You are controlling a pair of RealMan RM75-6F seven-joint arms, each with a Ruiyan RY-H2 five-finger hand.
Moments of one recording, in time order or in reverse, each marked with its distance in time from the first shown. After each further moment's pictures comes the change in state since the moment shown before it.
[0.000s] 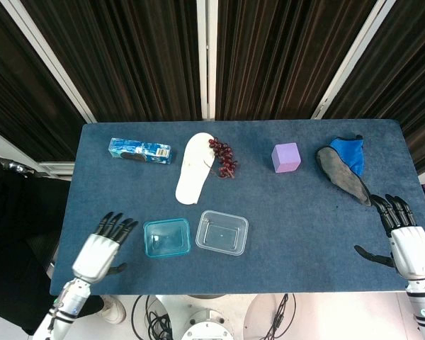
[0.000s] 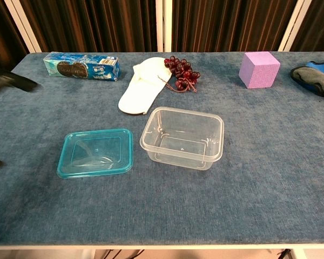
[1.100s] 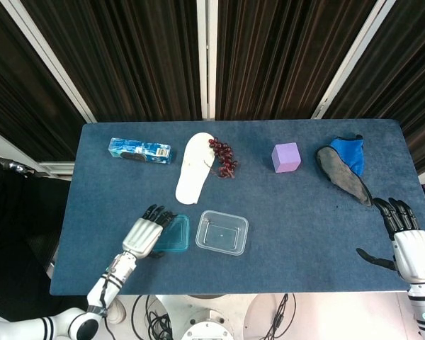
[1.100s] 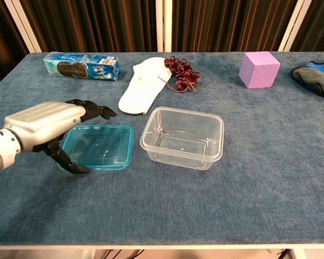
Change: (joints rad) left arm -0.231 -0.257 -0.124 0.220 -0.330 -0.255 0.040; right arm -0.017 -0.002 -0.009 -0.013 0.018 0.008 0.005
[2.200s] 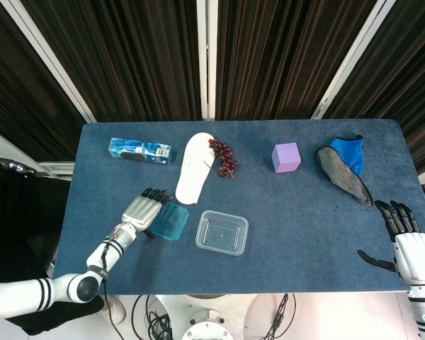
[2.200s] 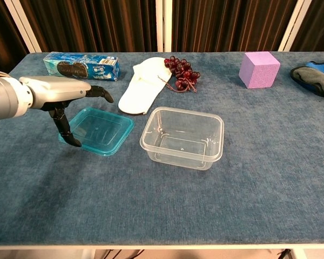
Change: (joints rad) left arm -0.307 0.174 -0.045 -0.071 -0.506 -0.232 0.153; right arm -0.010 -0.025 -0.005 0.033 0.015 -0.009 0.018
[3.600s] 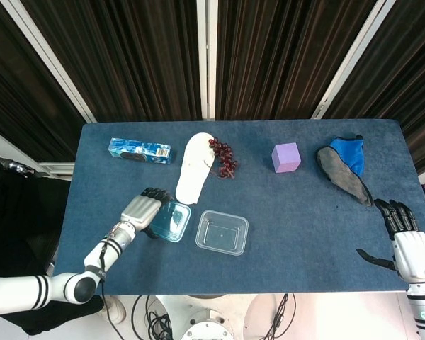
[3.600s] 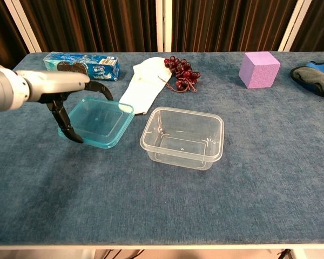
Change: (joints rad) left arm -0.068 0.082 0.066 -0.099 -0.018 0.066 -0.156; right arm 0.009 -0.009 0.010 0.015 0.009 -0.019 0.006
